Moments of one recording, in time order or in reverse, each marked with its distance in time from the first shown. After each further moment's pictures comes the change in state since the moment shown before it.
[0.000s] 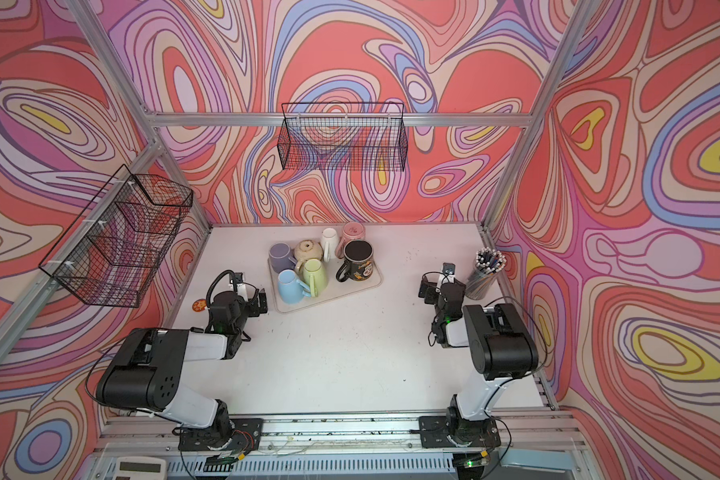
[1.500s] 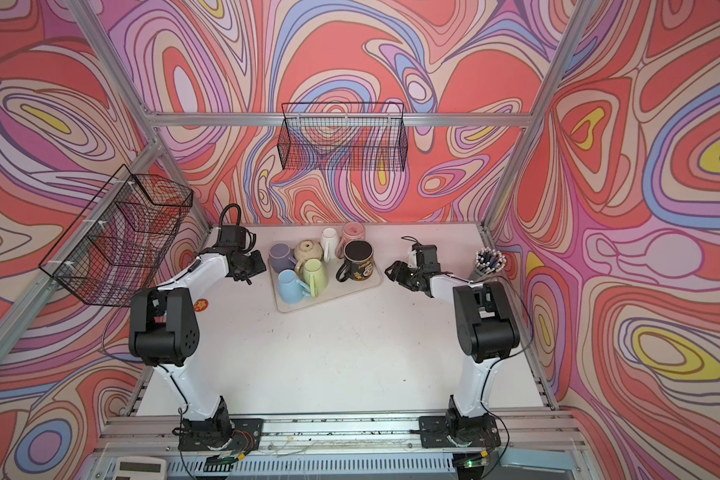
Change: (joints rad) left arm 0.034 0.351 1.022 -1.294 0.202 -0.443; right arm 0.110 0.178 0.627 -0.925 -0.563 0.507
